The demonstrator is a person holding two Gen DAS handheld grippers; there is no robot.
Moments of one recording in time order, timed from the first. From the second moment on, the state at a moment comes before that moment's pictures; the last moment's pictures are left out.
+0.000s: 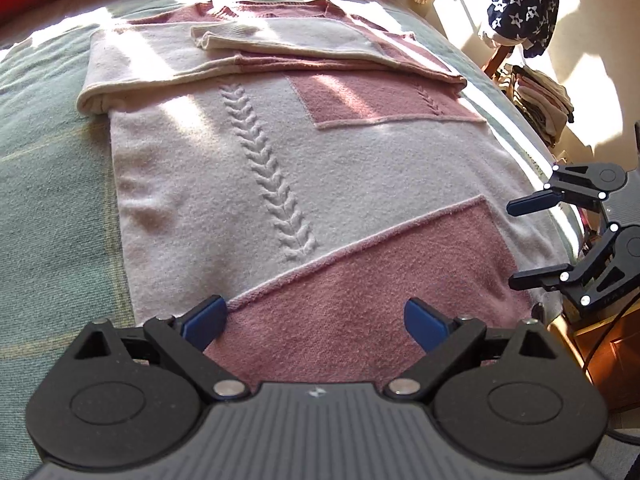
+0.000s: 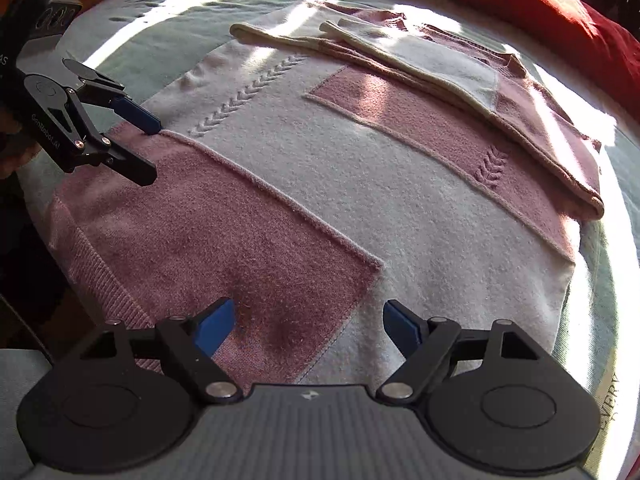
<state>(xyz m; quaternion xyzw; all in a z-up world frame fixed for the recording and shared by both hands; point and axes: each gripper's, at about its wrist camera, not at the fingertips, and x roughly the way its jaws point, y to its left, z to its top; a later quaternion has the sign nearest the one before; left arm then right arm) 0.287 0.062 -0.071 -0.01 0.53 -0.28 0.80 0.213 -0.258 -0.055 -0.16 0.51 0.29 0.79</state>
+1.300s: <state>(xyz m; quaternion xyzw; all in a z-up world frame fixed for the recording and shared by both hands) 0.255 0.038 -0.068 0.01 0.56 -0.25 0.79 0.183 -0.345 -0.089 -0.13 0.58 0.22 0.77</state>
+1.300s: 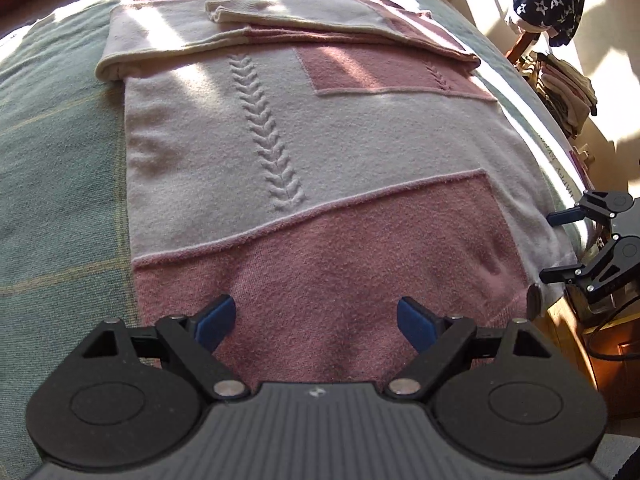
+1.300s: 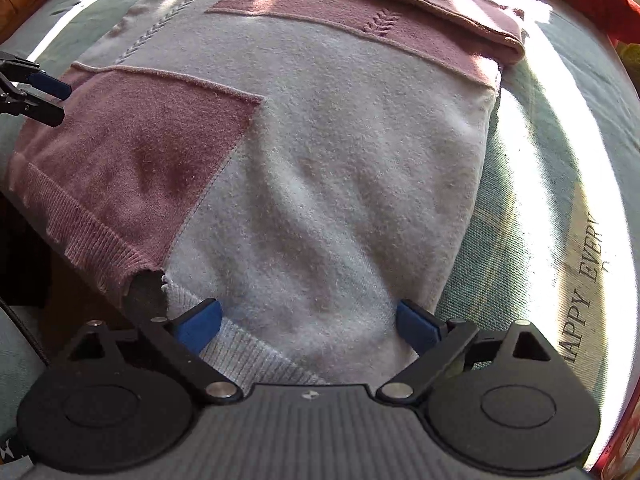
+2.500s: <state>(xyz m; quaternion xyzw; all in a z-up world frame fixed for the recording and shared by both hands) 0.127 -0.056 -0.078 0.42 0.34 -0.41 0.74 0.114 -0.272 -0.071 -0.40 0.37 0.38 0.75</state>
